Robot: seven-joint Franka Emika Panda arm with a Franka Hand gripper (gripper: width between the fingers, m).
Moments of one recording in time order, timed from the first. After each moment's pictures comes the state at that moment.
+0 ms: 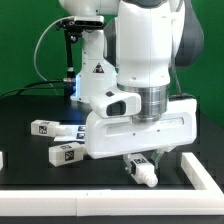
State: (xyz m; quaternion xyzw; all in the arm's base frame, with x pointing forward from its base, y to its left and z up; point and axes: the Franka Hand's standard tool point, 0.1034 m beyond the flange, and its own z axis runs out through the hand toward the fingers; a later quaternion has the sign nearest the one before) arm 0.565 0.051 0.013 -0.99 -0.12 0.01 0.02
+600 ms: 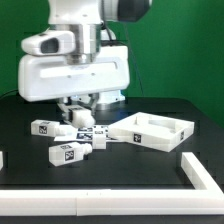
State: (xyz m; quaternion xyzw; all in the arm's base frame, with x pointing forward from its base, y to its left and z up) arm 0.517 -0.054 0.093 -0.98 -0.21 0.00 0.02
